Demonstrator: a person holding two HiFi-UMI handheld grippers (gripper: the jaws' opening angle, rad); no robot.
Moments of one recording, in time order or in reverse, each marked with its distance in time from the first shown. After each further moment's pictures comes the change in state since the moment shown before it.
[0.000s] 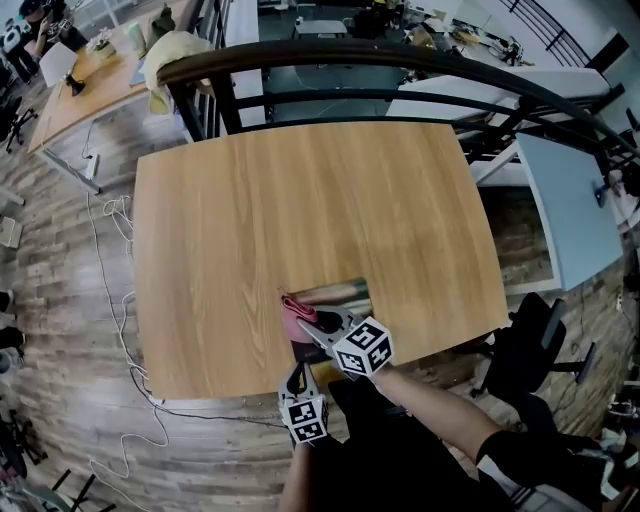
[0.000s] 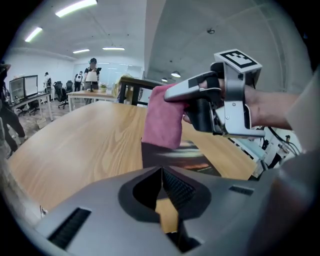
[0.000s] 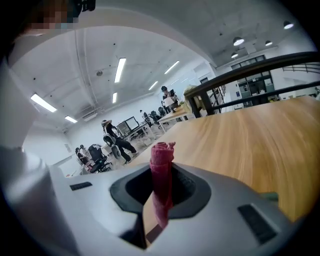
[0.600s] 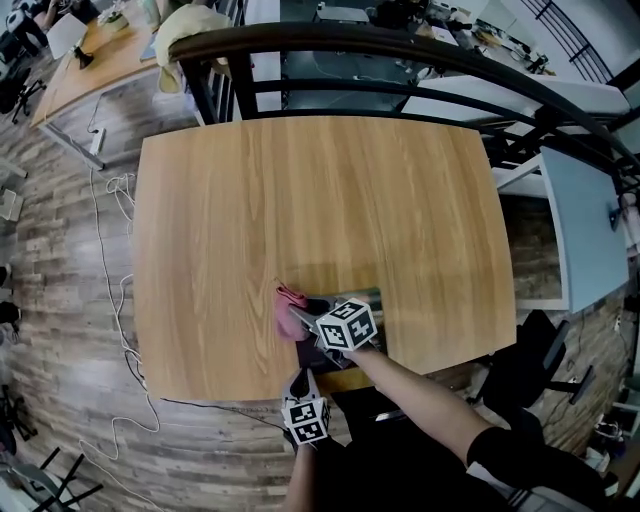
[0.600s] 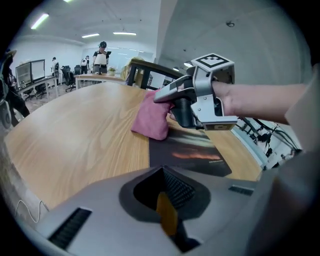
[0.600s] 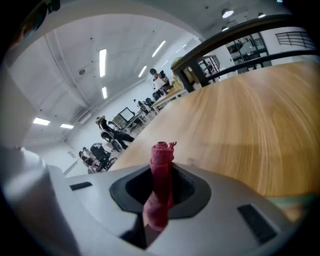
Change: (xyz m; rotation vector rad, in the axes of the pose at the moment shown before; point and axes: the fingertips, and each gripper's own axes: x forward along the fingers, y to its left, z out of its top) left arm 0.034 0.014 -0.042 -0.130 0.128 0.039; right arm 0.088 -0.058 -0.041 0.162 0.216 0.016
